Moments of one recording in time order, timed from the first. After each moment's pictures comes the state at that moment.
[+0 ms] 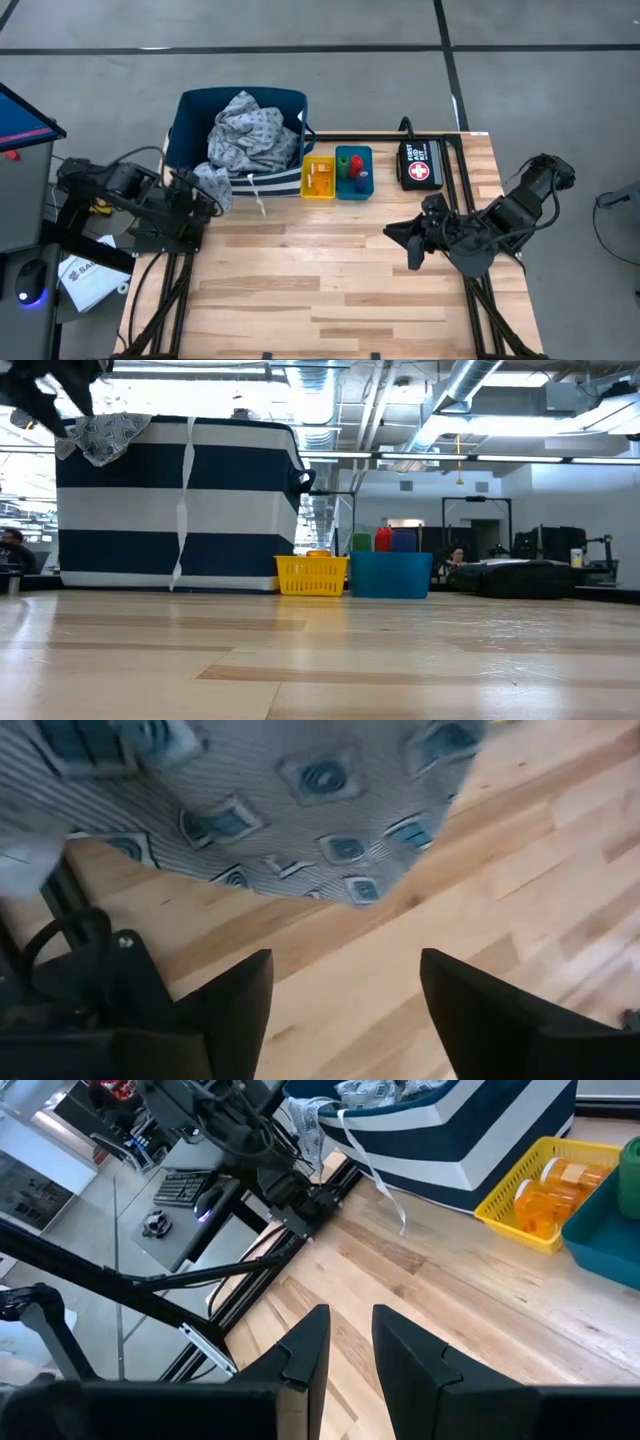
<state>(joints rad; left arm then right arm) -0.33 0.72 1.01 -1.44 -0.37 -1.45 0.70 1.30 1.53 -0.93 0.87 1.28</state>
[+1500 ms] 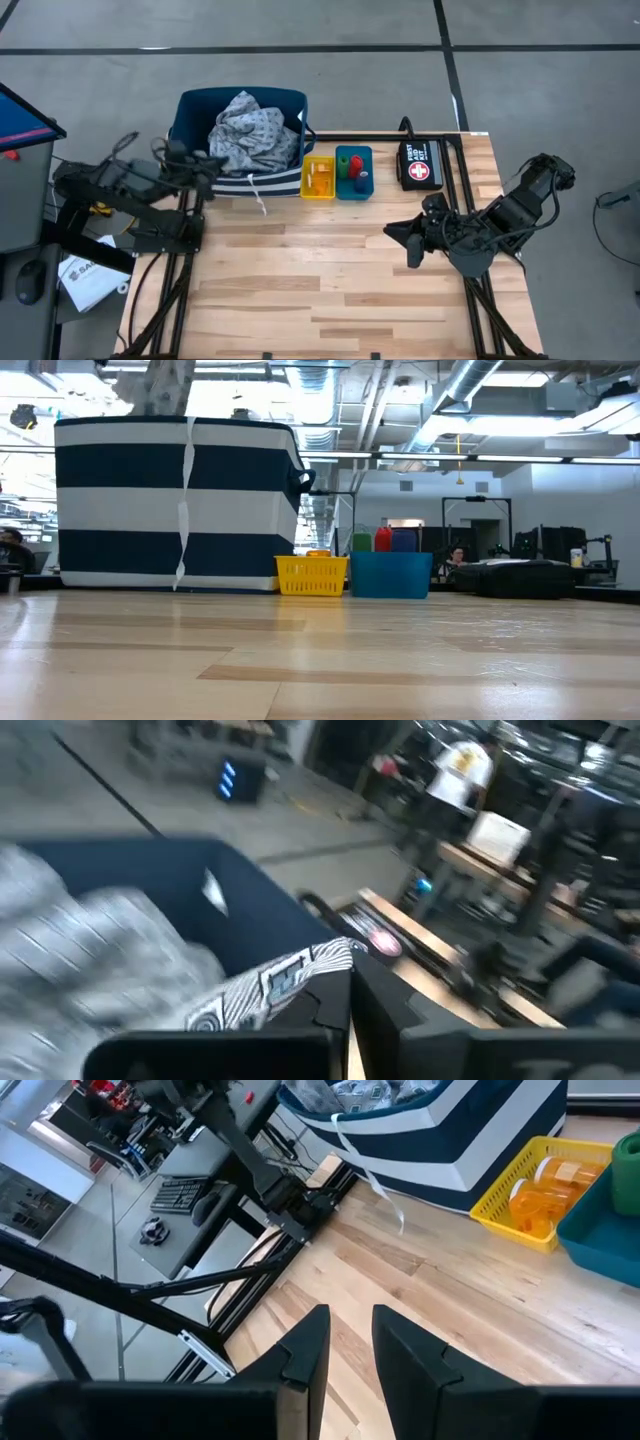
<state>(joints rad) -0.28 0.65 1.00 -0.63 -0.91 -0.59 0.70 1.30 1.53 -0.94 0.87 1.31</state>
